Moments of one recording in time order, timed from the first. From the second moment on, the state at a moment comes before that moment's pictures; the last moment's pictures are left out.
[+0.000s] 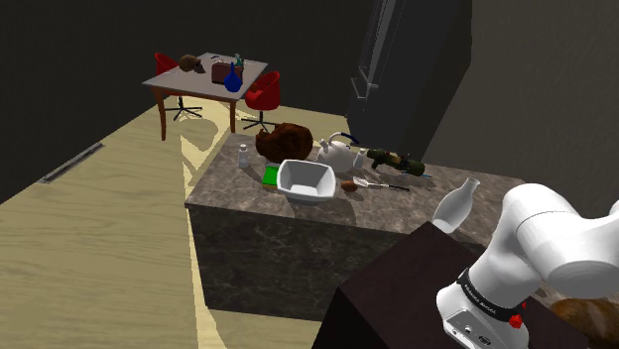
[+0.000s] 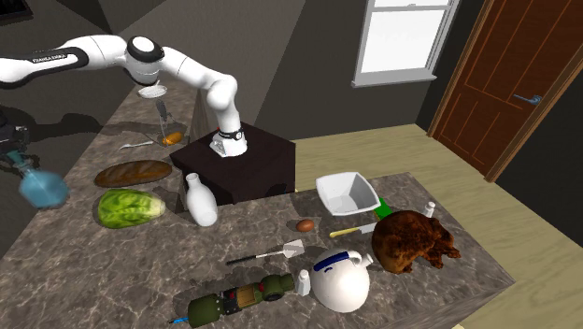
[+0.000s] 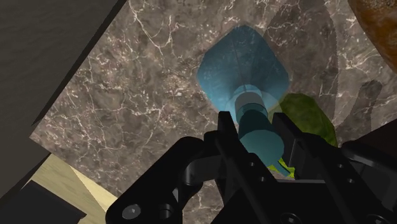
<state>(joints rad) 0.62 -0.98 -1.96 -1.04 -0.74 1.67 -1.67</state>
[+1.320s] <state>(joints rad) 0.55 -1.06 -2.01 -1.24 -0.80 1.87 -1.63</state>
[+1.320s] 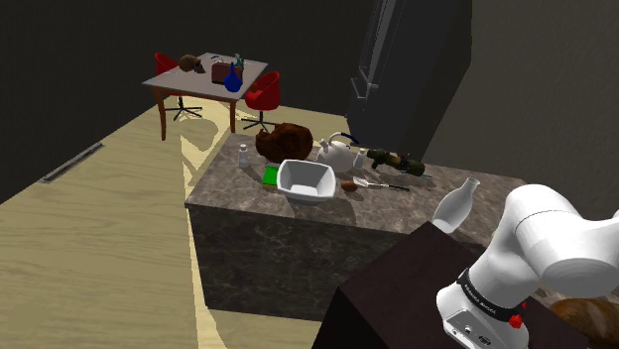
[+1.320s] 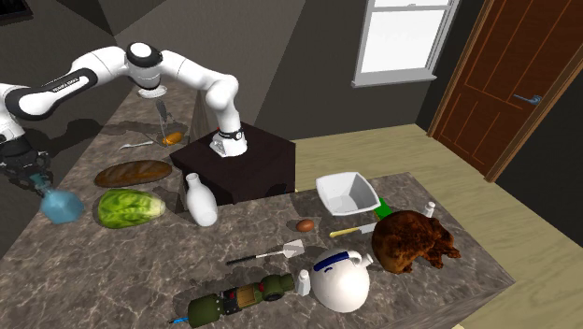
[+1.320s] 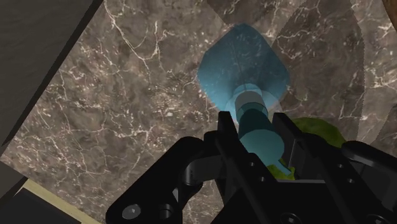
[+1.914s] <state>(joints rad) 0.55 -1.10 -2.04 -1.26 -0.83 1.93 -1.62</state>
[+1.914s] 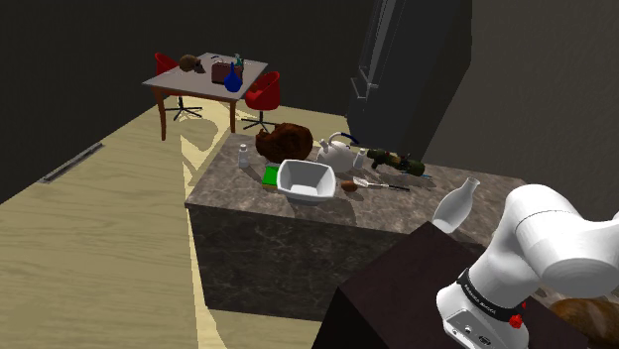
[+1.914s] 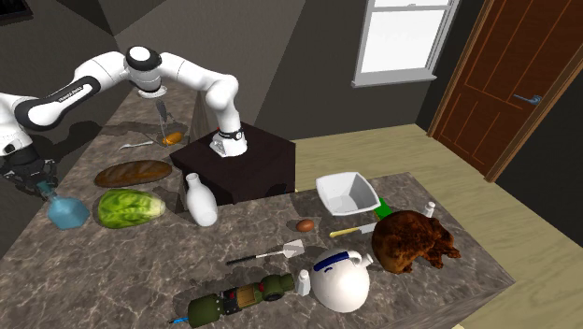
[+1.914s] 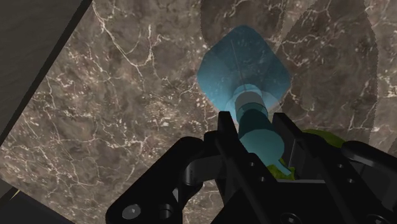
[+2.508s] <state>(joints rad) 0.55 -1.10 -2.04 -1.26 -0.83 1.93 -1.62</state>
